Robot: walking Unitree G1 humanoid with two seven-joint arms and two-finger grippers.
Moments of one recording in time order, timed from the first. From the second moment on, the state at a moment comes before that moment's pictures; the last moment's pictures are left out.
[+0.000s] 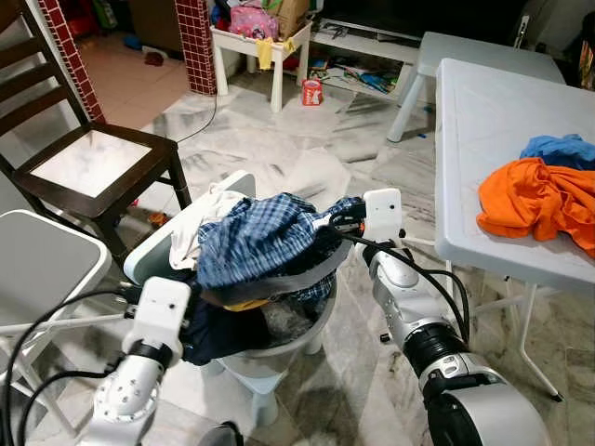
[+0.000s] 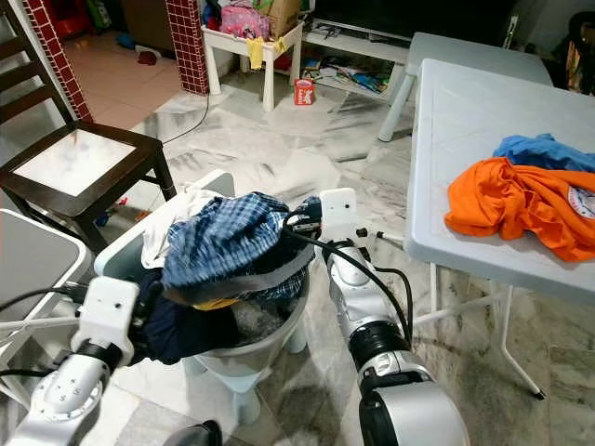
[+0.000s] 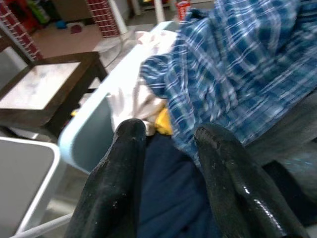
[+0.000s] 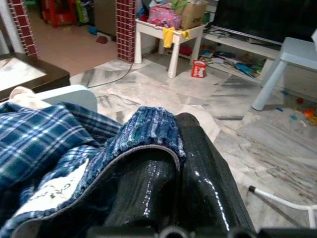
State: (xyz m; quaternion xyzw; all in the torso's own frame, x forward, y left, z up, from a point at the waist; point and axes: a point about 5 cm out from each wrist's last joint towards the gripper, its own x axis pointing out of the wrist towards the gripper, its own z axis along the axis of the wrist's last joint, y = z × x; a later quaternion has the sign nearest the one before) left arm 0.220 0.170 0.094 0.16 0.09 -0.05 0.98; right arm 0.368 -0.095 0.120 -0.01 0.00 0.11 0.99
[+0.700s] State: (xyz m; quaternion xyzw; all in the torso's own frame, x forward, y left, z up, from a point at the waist) left arm 0.249 0.155 0.080 0.26 0.08 -0.16 0.95; right arm 0.365 -0.085 0.123 -0.03 -0.01 0.14 0.99
